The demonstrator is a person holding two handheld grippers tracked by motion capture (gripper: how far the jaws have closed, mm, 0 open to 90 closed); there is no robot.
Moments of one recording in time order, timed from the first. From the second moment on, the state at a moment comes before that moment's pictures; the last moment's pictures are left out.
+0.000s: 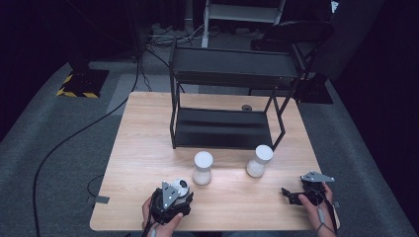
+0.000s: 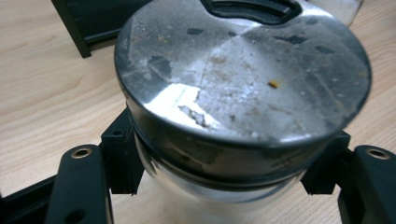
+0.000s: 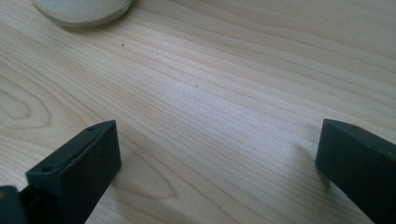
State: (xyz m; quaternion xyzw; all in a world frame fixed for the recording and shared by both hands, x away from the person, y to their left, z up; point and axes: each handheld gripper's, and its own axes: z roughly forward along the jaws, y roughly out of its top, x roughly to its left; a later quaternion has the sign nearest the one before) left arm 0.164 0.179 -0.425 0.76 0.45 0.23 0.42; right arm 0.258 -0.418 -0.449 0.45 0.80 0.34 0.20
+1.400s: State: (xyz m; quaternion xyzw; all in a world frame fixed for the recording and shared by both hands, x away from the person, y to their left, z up) left arm 0.205 0.191 -0.380 0.76 0.43 0.23 0.43; right arm 0.258 -0.418 -0.449 0.45 0.80 0.34 0.20
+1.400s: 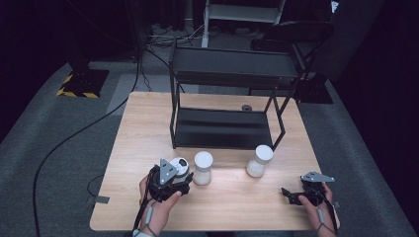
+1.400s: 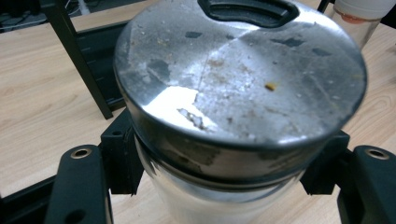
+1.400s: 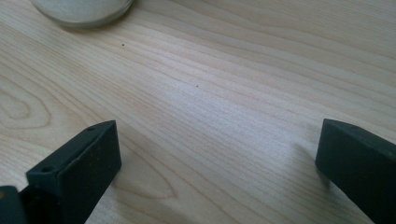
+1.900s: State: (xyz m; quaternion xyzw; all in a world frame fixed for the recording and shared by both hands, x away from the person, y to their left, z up) left arm 0.226 0.190 -0.366 0.76 0.42 0.23 0.44; right arm 0.258 -0.418 -0.449 0.45 0.80 0.34 0.20
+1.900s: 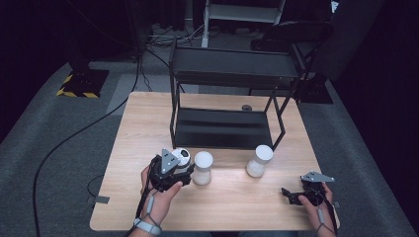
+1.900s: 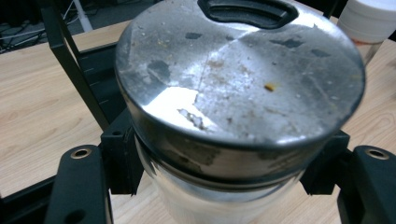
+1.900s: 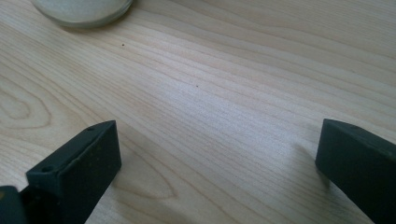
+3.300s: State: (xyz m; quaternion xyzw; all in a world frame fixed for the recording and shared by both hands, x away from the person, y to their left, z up) left arm 0.291 0.170 -0.337 0.77 0.40 0.24 0.44; right arm 0.258 -0.419 -0.449 0.45 0.80 0.34 0.20
